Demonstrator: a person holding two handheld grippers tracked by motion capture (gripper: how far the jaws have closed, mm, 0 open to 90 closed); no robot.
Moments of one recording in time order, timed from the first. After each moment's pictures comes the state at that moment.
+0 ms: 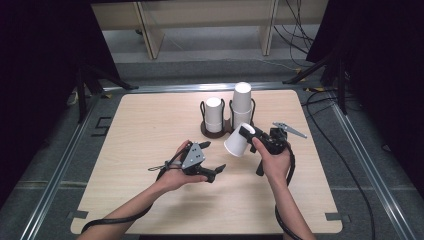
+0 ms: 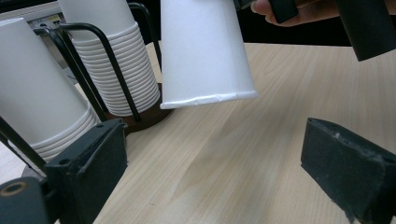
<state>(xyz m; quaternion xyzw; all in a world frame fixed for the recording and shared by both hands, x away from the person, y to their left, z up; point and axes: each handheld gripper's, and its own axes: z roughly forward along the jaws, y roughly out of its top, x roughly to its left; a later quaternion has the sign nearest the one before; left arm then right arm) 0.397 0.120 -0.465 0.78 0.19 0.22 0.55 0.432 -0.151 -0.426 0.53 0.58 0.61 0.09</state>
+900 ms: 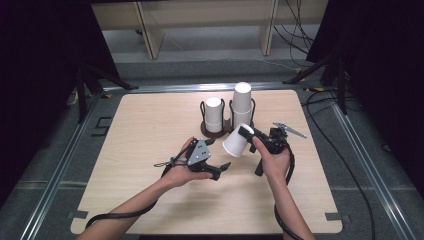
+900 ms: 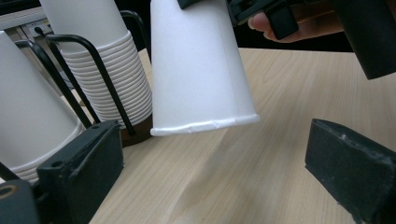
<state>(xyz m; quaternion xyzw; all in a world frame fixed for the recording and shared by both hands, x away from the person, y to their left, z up) 0.407 0.106 -0.460 0.79 0.18 0.22 0.55 0.434 -0.151 -0.429 0.54 0.57 0.61 0.06</state>
